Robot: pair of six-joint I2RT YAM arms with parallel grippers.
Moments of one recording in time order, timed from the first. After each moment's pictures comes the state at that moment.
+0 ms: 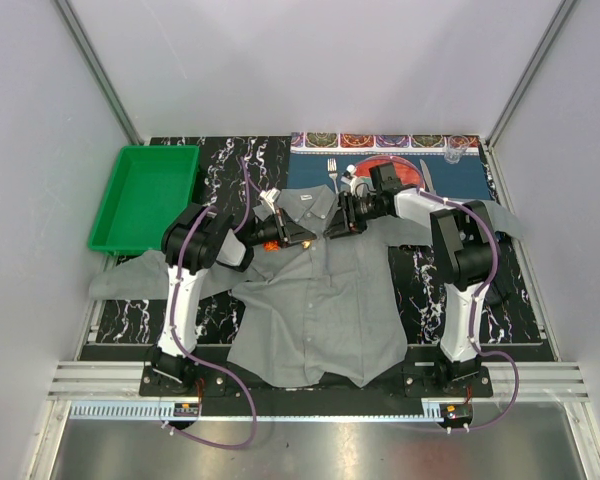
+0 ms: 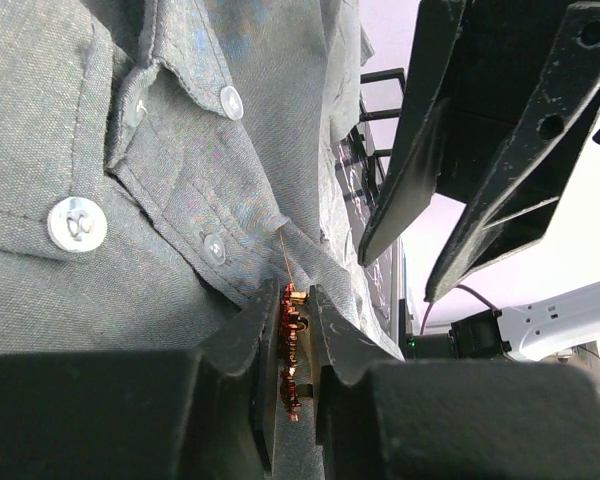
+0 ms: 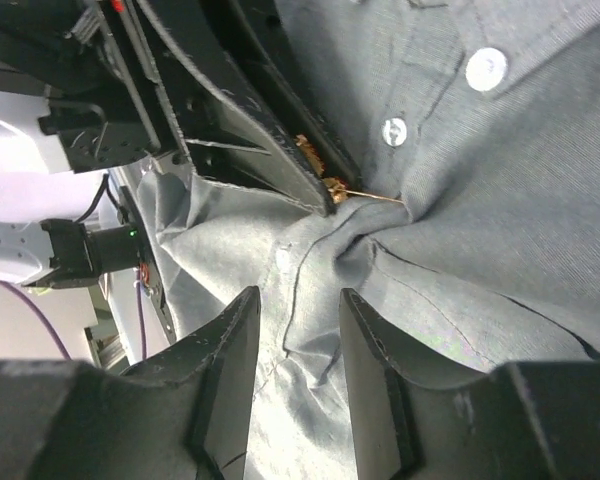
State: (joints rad) left arm -0.35 2.33 0.96 1.25 0.90 -1.10; right arm 0.30 2.06 1.37 -0.30 -0.94 0.27
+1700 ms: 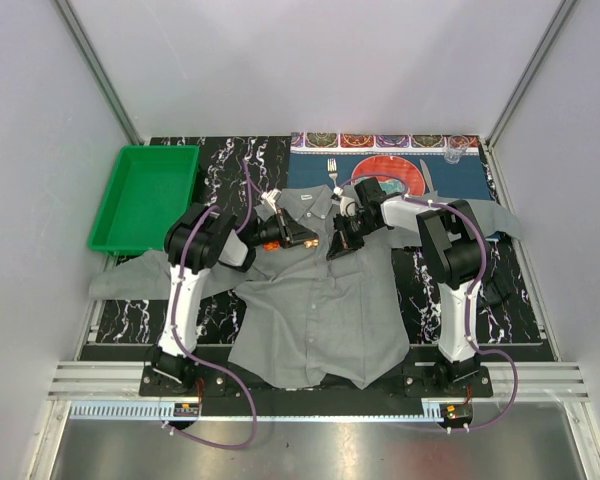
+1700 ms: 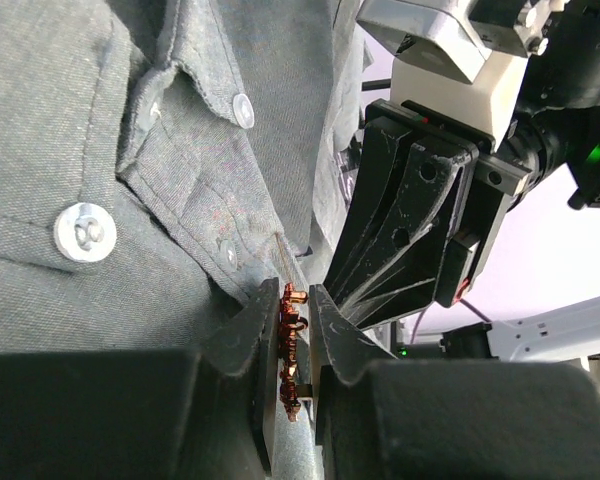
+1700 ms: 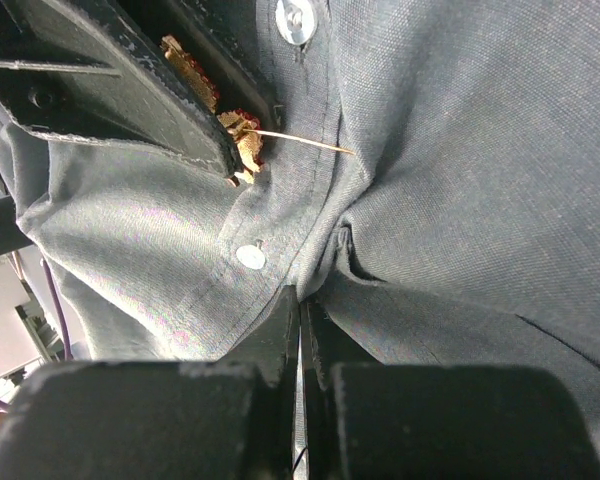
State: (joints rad) left arm -0.35 2.36 0.98 1.26 0.88 -1.17; right arm 0.38 2.11 1.34 -0.43 -0.75 0.14
